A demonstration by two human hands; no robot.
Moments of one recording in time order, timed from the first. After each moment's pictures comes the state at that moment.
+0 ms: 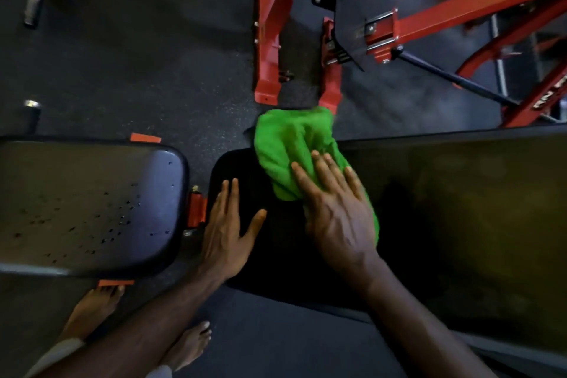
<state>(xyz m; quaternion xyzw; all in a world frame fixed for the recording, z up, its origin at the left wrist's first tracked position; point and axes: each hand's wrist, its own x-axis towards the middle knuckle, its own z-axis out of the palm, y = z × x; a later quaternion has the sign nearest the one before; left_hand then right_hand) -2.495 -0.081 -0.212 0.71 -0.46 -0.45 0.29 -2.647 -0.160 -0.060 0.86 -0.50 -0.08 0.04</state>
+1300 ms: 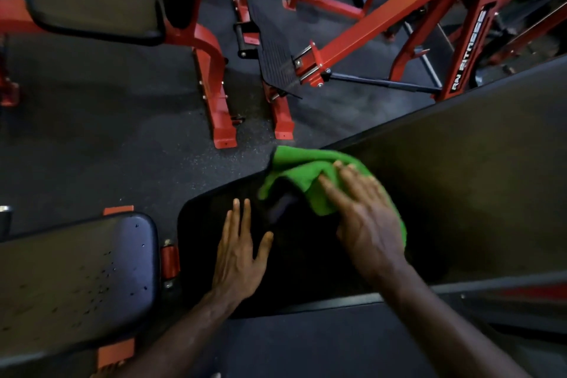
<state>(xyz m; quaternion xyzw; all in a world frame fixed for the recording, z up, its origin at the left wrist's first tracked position) -2.553 -0.109 -0.138 0.64 -0.60 -0.38 0.29 -2.741 -0.150 0.047 0.80 -0.59 -0.03 0.09</state>
